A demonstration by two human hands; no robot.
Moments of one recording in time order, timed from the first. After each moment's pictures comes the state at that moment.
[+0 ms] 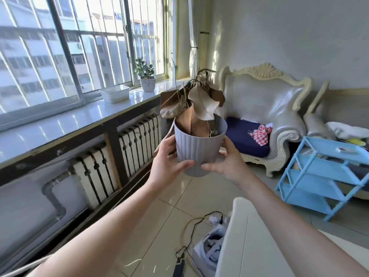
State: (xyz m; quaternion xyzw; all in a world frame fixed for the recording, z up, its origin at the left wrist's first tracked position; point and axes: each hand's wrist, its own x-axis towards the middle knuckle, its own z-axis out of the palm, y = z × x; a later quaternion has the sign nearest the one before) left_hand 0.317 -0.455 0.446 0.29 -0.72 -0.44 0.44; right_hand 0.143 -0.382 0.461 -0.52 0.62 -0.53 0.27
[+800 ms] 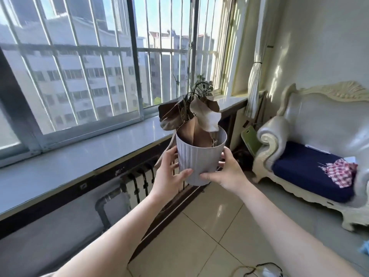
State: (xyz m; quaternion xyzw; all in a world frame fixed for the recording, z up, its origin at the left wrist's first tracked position) left_hand 0.461 -0.685 0.440 0.41 -0.67 -0.37 0.49; right_hand 0.279 -0.660 0.458 -0.59 0.58 -0.48 0.30
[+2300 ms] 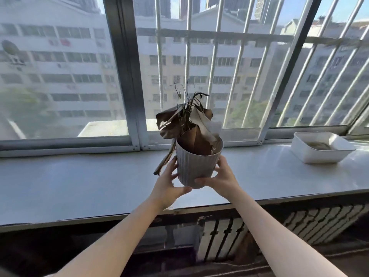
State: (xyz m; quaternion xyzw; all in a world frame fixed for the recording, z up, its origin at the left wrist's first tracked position) left_hand 0.722 -0.946 0.401 0.65 -0.47 -0.32 0.50; right_hand 0.579 -1.056 0.399 -0.70 0.40 -0.31 0.50
